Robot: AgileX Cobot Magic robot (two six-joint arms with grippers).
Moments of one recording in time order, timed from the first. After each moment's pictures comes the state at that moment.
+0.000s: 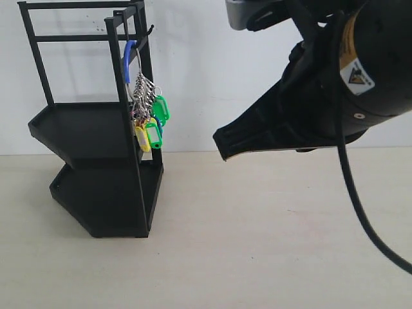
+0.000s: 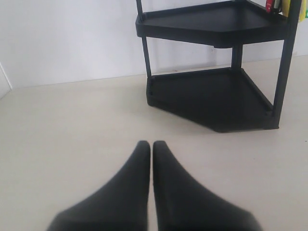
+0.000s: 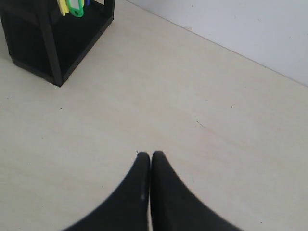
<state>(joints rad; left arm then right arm) 0.01 0.00 0.00 0.03 0.26 0.10 0.89 1.28 -1.23 -0.67 1.01 0.70</state>
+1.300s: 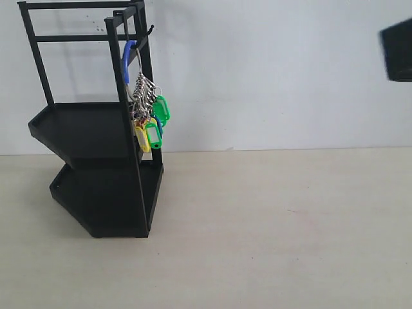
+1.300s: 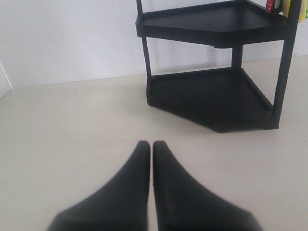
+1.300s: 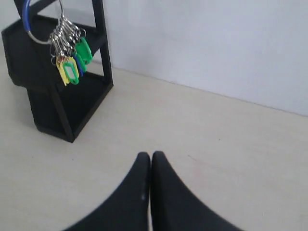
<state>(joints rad) 0.01 0.00 0.00 0.03 0.26 0.10 0.87 0.85 -1.08 -0.70 0.95 0.75</state>
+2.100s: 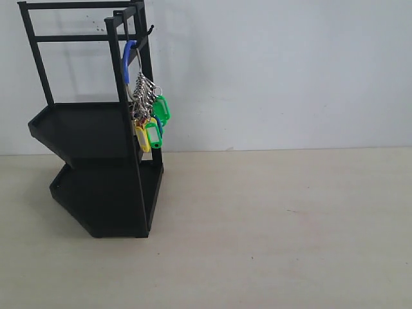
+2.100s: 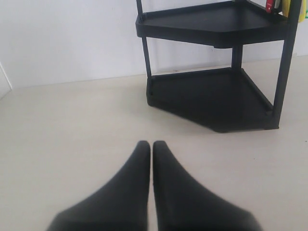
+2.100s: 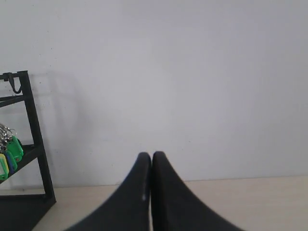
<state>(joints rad) 0.01 0.00 0.00 0.03 0.26 0.10 0.10 0.03 -0.24 -0.66 0.15 0.78</state>
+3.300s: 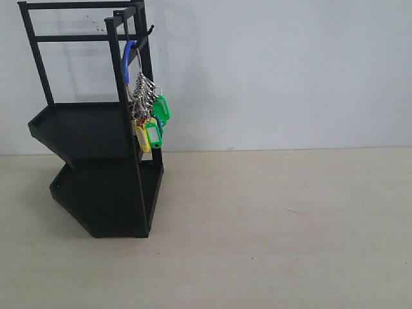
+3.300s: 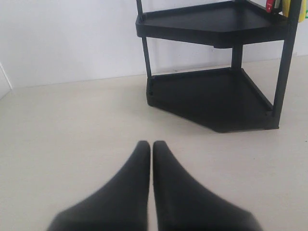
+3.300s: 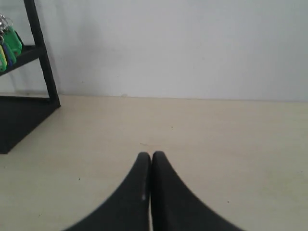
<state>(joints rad) 0.01 0.00 0.00 0.03 0.26 0.10 0.09 0.03 -0.09 -0.02 0.25 0.09</state>
